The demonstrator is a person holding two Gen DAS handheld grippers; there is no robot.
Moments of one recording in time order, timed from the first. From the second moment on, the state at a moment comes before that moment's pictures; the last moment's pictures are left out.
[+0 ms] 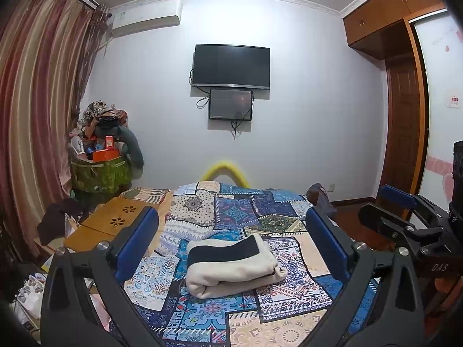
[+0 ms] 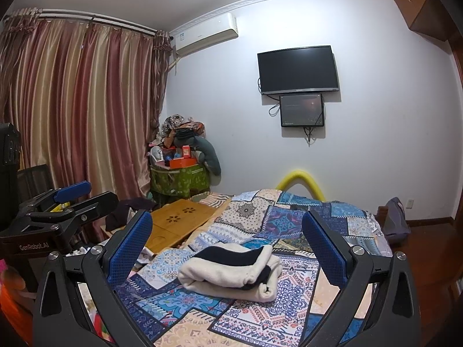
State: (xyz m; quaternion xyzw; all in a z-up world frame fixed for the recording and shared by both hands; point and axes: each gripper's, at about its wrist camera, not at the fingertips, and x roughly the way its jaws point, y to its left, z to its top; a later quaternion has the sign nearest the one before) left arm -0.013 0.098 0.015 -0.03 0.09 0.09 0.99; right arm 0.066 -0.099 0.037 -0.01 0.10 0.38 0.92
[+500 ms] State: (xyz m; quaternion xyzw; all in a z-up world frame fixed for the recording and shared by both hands) left arm -0.014 0.095 0.015 -0.03 0.09 0.08 0.99; right arm 0.068 -0.100 0.038 -0.01 0.10 0.38 0.92
